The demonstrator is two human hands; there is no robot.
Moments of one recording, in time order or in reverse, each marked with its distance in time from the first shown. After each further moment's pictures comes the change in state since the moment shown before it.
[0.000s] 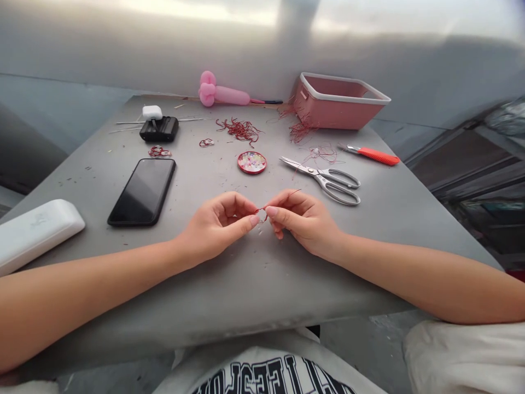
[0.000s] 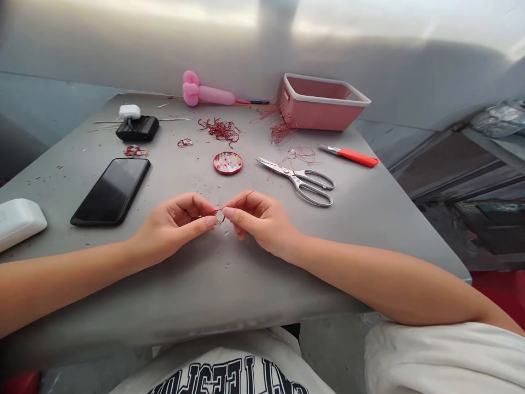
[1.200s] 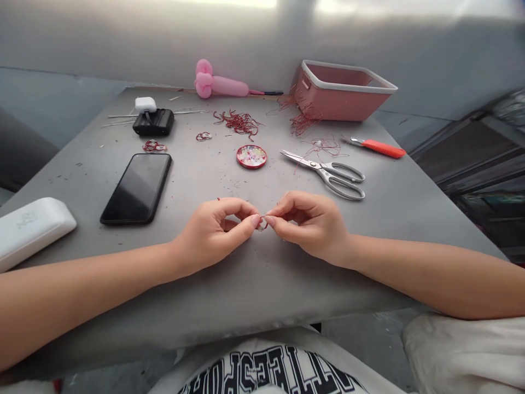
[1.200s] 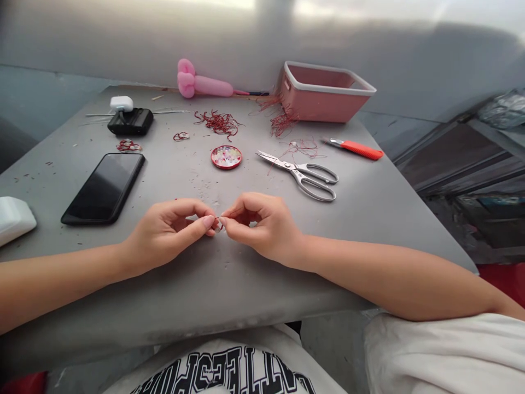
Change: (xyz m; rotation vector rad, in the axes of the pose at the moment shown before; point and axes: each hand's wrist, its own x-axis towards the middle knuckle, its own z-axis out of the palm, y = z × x) left_hand -0.005 0.004 0.003 0.323 -0.022 0.128; right_hand -0.008 0.001 0.004 -0.356 0.084 -0.212
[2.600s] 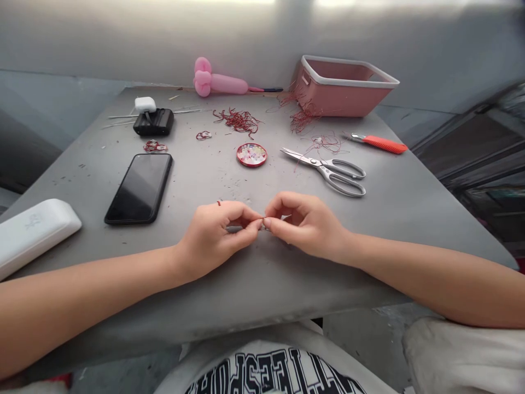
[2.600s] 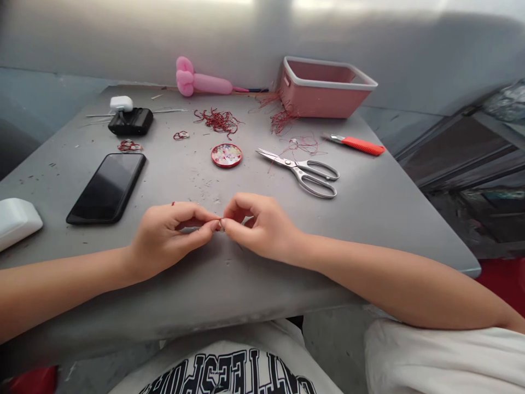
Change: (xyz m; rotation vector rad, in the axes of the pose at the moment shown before) left_hand -0.005 -0.006 0.002 0.348 0.111 0.252; right_hand 0.003 -0.013 -0.001 -0.084 -0.153 0.178
